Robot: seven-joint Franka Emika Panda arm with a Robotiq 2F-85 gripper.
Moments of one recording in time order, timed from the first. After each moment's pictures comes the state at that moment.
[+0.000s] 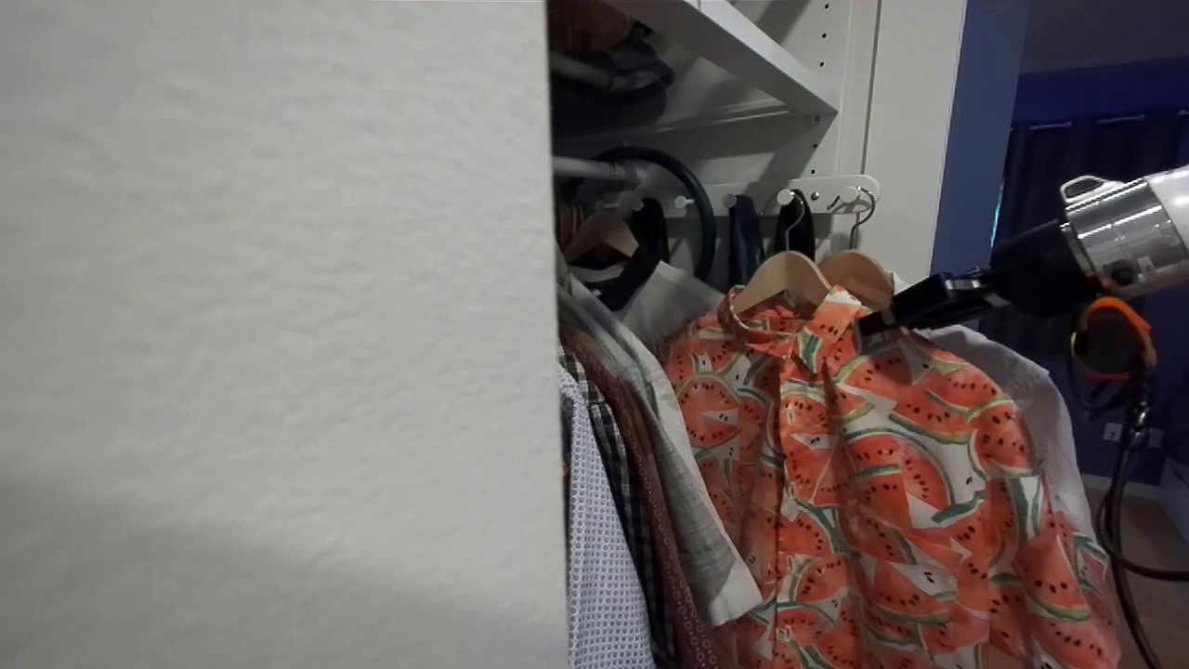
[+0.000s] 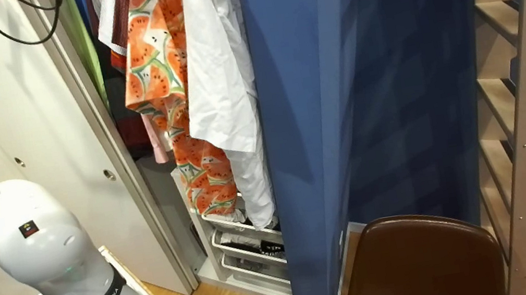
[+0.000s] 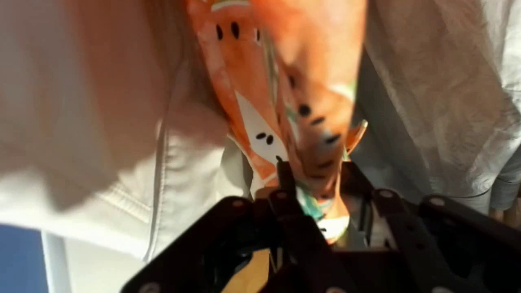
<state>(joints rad) 0.00 -0.84 -0.08 -2.18 0.21 2.41 -0.03</state>
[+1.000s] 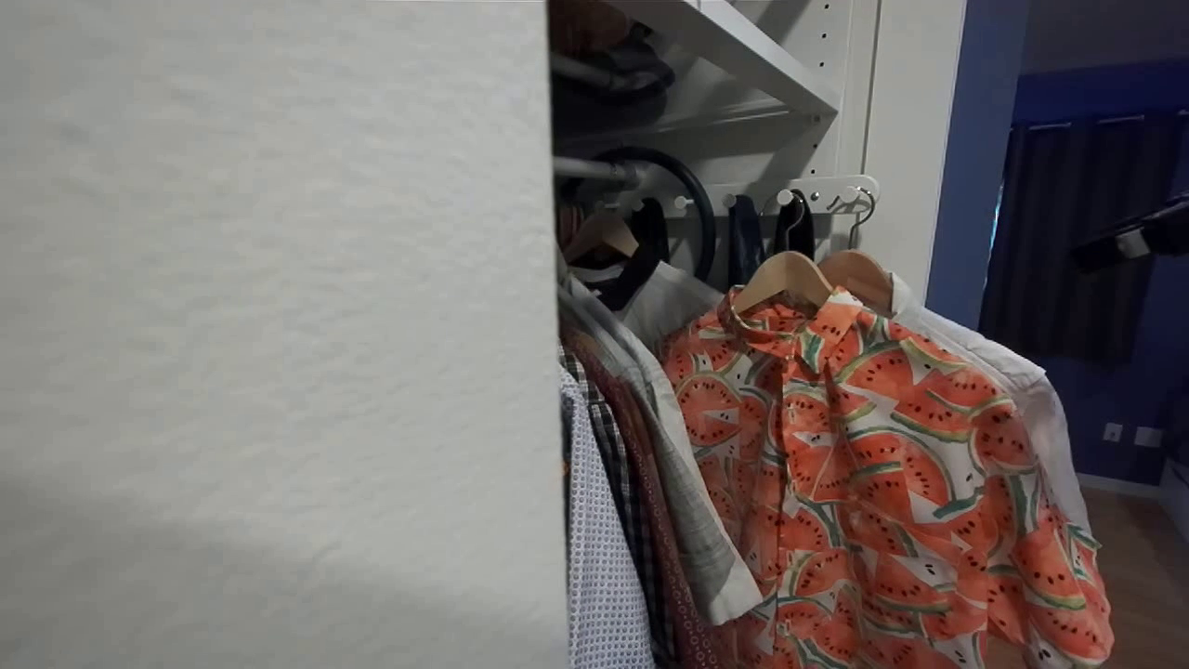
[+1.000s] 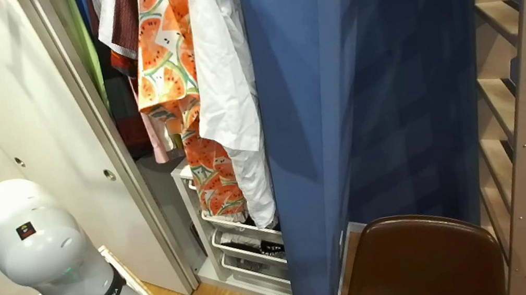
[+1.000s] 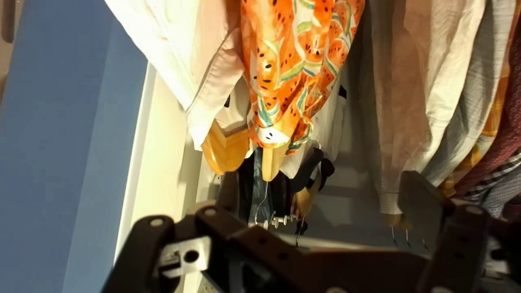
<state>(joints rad) -0.02 -1.08 0.01 -2.01 -0.04 2.03 -0.08</state>
